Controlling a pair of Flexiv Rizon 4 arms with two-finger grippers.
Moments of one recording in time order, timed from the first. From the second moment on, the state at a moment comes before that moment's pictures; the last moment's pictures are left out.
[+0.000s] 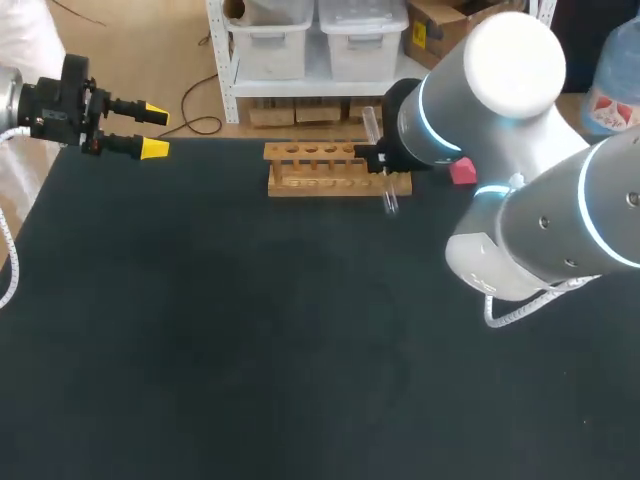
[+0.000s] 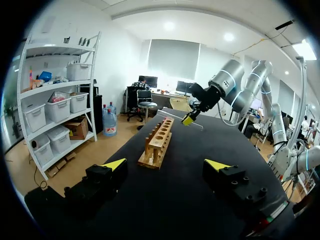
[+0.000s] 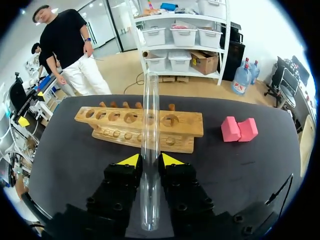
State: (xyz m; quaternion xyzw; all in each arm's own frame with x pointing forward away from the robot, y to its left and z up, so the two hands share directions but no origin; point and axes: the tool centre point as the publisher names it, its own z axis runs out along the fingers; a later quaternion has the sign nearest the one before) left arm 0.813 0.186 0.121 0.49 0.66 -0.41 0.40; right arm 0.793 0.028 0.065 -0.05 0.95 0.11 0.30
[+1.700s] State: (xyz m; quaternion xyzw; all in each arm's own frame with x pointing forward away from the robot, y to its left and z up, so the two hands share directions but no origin) left arm 0.813 0.186 0.121 0.49 0.66 -0.41 0.40; right arm 0.808 0.033 0.036 -0.06 0.96 0.11 0.25
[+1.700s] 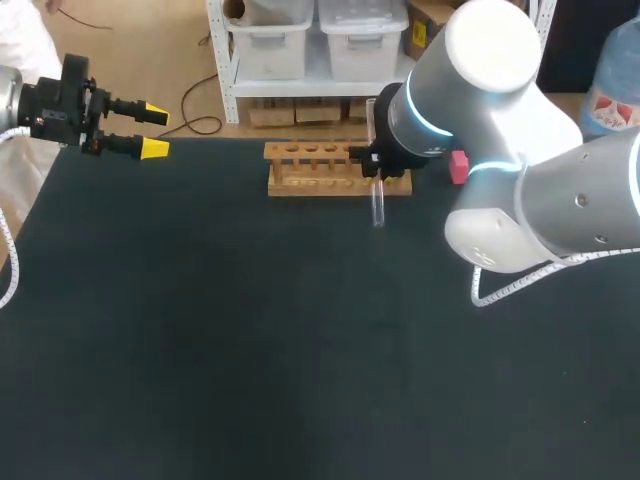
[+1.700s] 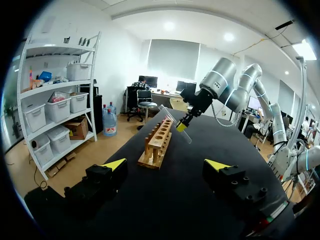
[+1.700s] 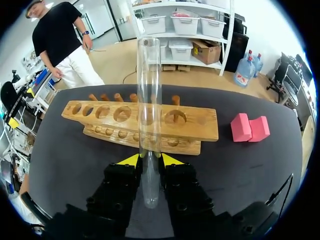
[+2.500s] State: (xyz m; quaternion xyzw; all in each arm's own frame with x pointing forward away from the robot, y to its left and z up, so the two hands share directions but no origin) left arm 0.813 0.186 0.121 0.49 0.66 -0.41 0.40; right arm 0.797 0.018 0.081 -0.04 0.96 0.09 0.27
